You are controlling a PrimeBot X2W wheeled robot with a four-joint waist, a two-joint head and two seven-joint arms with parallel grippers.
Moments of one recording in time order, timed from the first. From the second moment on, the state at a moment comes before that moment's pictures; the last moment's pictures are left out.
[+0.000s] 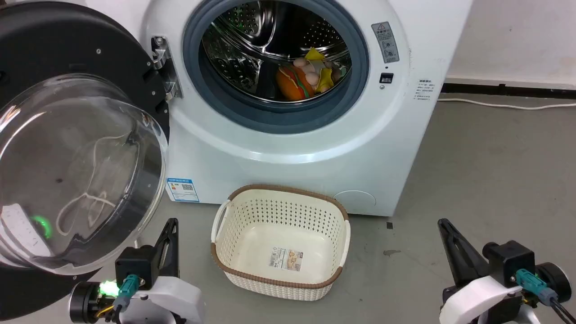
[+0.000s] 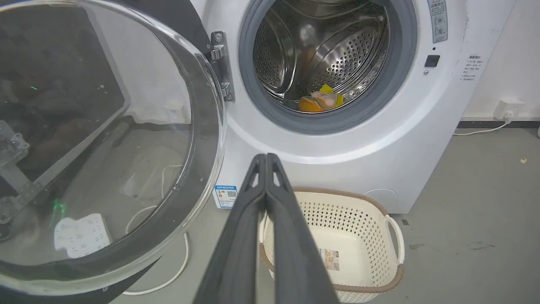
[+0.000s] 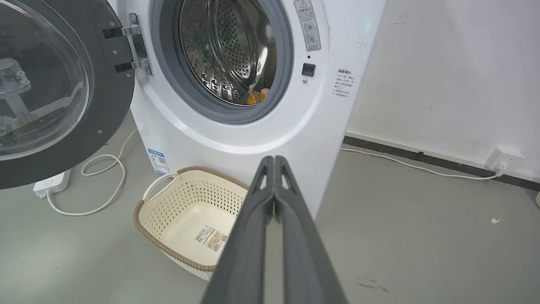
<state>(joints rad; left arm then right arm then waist) -0.01 0.05 0.00 0.00 0.00 0.00 0.00 -0.01 -0.05 0.00 0.00 0.01 0.13 0.00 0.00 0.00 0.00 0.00</state>
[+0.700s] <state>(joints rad) -0.01 0.05 0.00 0.00 0.00 0.00 0.00 -0.01 -0.05 0.00 0.00 0.01 0.13 0.00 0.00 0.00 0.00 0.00</state>
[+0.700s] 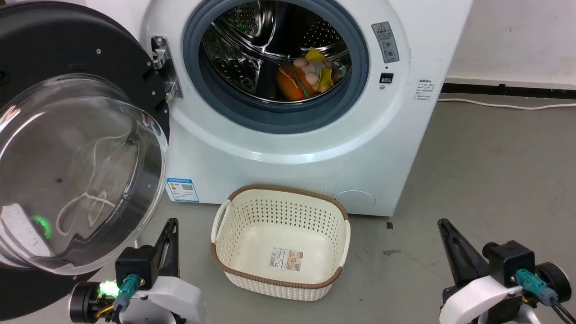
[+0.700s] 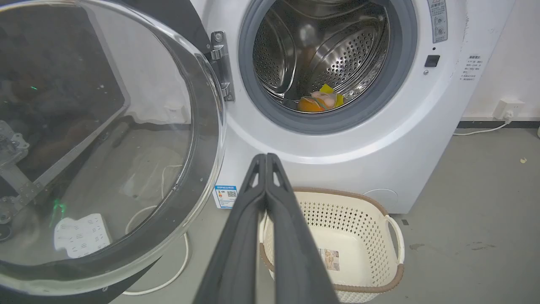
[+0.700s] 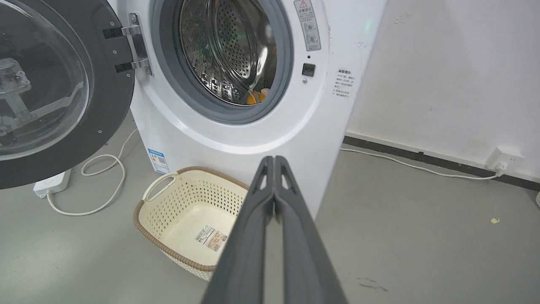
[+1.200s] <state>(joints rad) -0.01 0.05 0.00 0.00 0.00 0.00 0.00 -0.01 -0.05 0.00 0.00 0.01 0.13 0.00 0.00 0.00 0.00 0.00</state>
